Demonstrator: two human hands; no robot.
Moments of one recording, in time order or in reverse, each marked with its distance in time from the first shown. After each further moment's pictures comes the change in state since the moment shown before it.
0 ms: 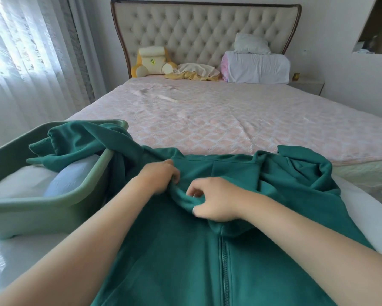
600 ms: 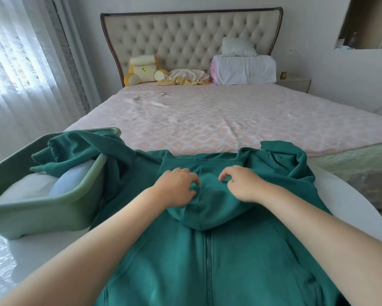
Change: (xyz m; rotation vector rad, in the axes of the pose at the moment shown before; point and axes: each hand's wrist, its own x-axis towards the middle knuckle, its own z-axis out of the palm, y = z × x) left_hand -0.050 0.099 -0.030 -0.110 -0.052 0.079; right_hand -0.030 0.094 -0.019 0.028 0.228 0.245
